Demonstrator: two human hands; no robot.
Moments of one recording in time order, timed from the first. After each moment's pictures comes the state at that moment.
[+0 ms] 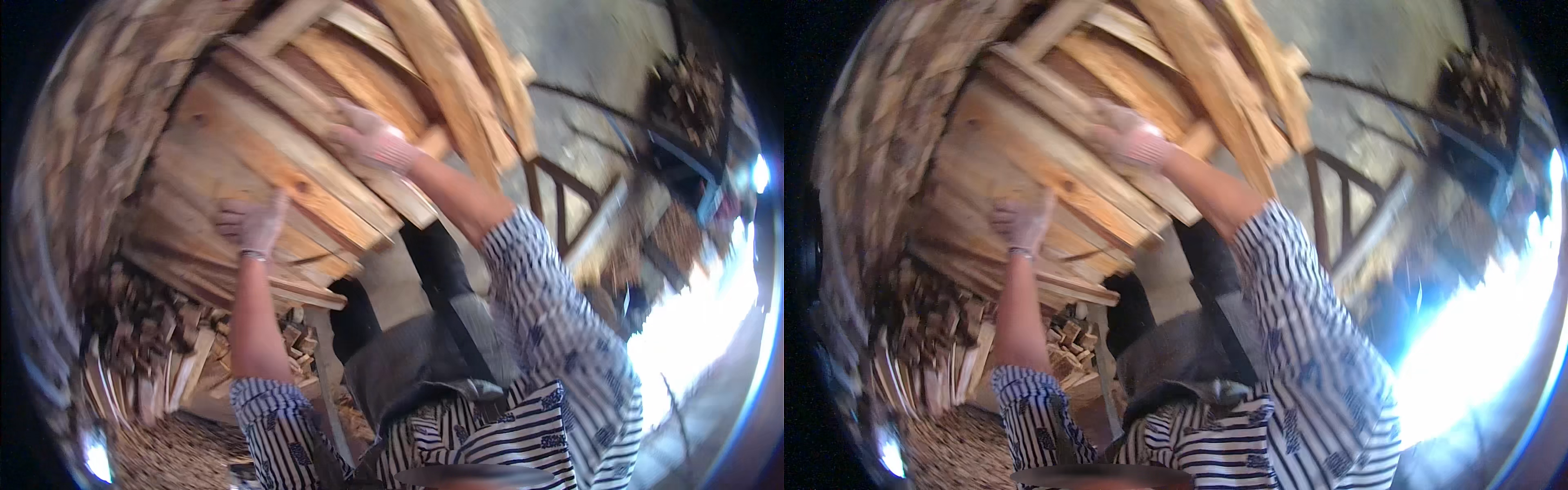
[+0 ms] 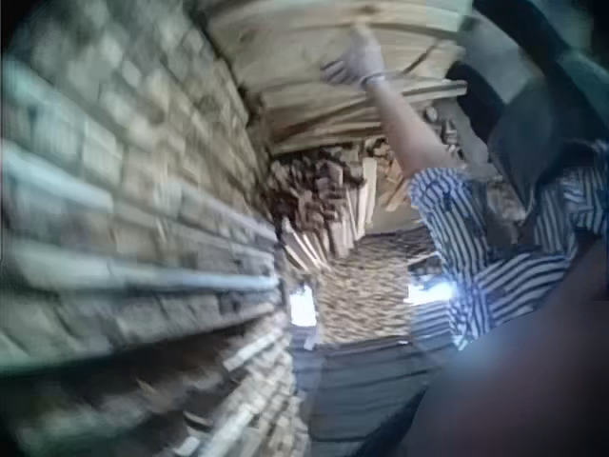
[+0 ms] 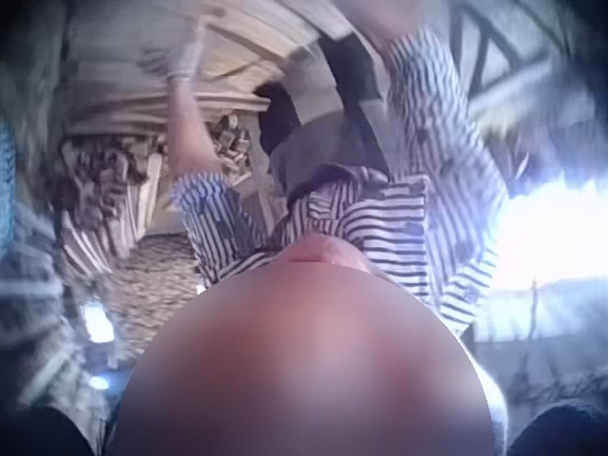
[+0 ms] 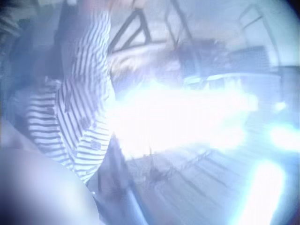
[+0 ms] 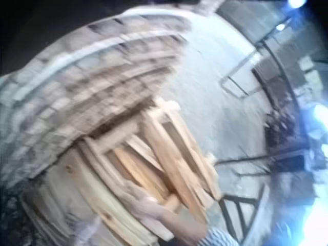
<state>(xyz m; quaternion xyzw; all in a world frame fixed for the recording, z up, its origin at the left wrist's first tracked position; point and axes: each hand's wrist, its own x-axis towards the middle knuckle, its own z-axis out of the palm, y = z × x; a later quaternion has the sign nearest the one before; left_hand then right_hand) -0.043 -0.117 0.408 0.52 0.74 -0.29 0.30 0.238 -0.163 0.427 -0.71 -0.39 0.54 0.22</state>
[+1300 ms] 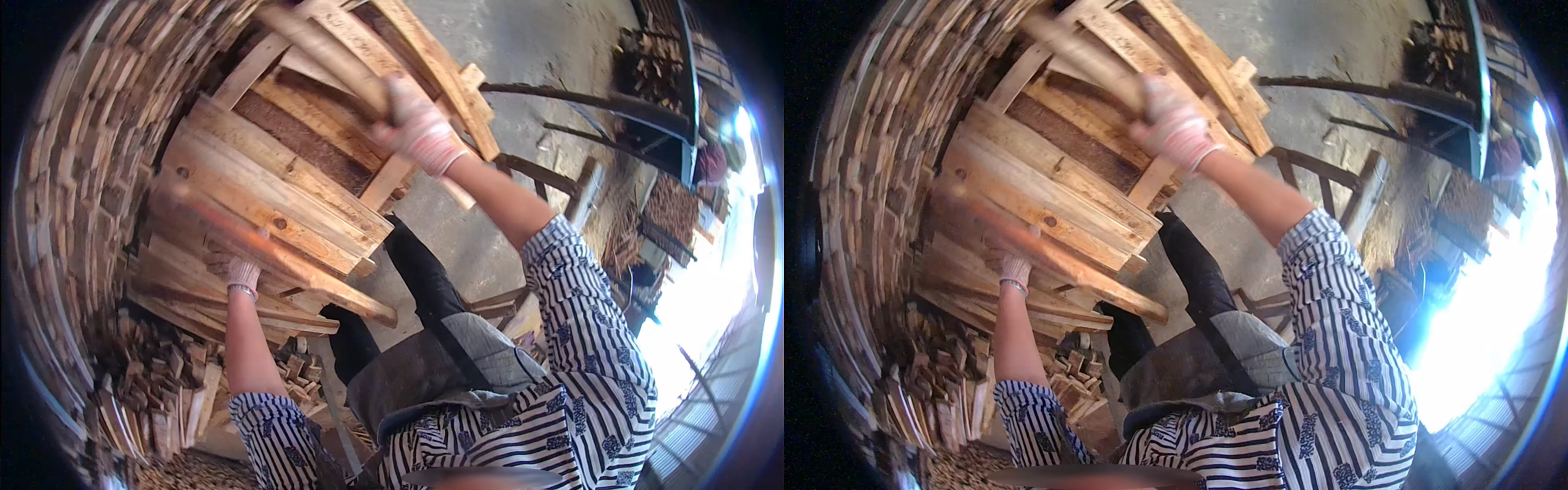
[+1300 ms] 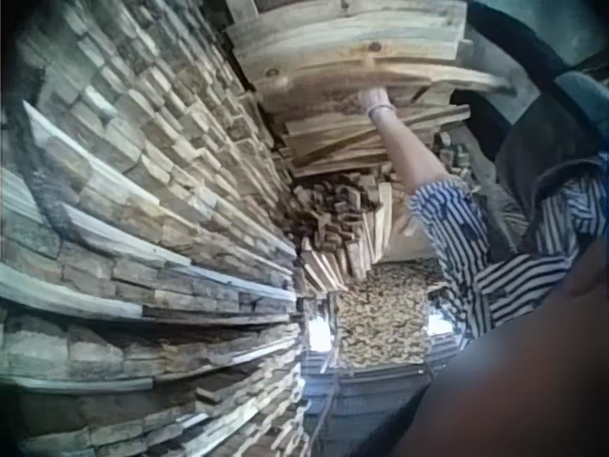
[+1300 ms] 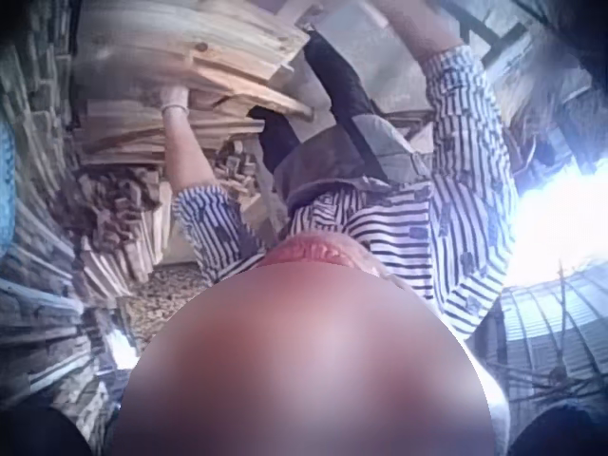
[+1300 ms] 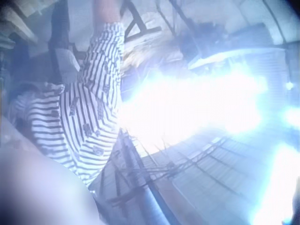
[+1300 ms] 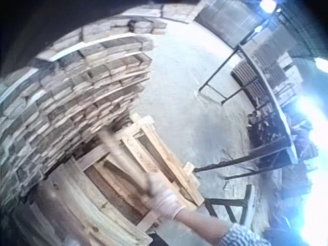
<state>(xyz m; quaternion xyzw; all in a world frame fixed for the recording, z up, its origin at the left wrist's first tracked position) -0.048 -0.134 0.392 0.56 0.70 -0.39 0.22 0.369 -0.162 0.524 -0.83 -0.47 0.31 0.03</state>
